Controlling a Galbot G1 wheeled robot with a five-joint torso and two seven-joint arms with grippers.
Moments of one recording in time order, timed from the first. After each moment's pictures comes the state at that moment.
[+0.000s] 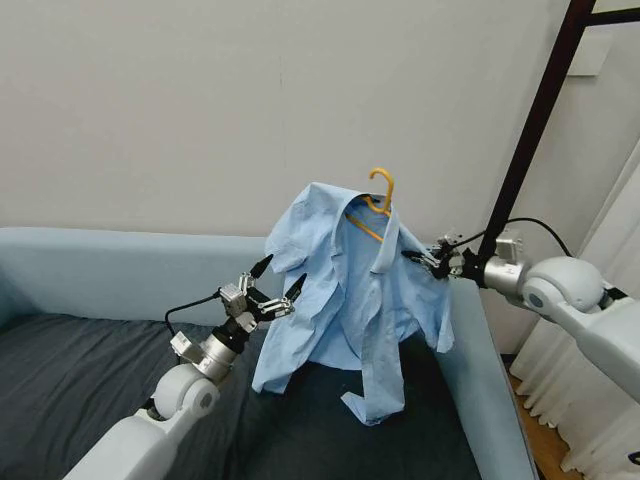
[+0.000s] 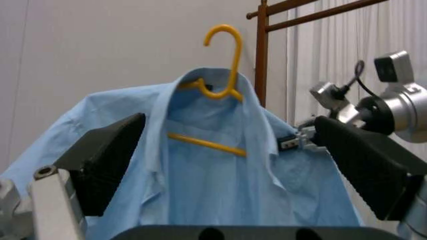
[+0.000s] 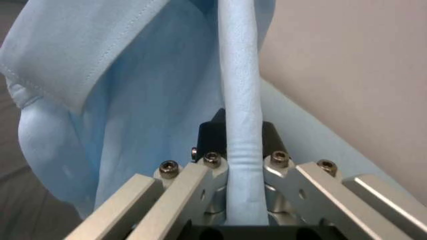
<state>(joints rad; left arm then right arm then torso) 0.87 -1.02 -0.08 -1.71 -0.78 -0.41 0.33 -0.03 0.60 -0.44 1.60 0.90 -0.43 -0.29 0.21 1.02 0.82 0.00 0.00</state>
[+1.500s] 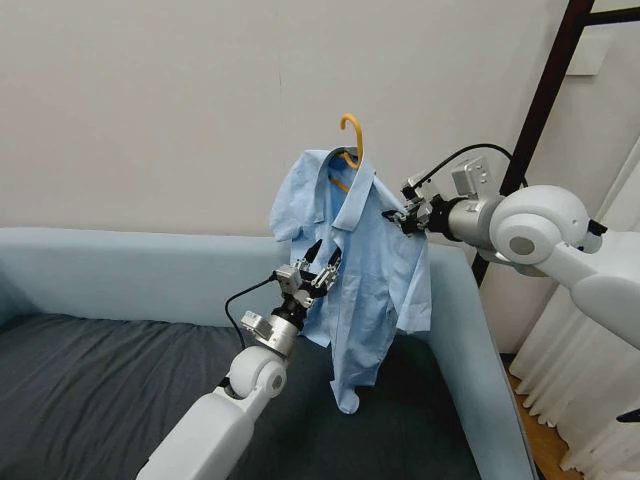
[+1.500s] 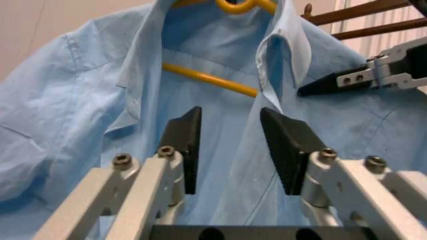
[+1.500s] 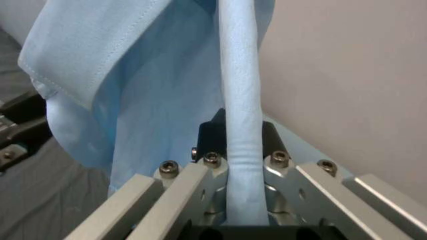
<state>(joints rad) 0.71 -1.24 0.00 -1.61 -0.71 -0.34 0.12 0.26 0.64 -0.55 1.85 1.32 -0.73 0.26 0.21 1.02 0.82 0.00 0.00</state>
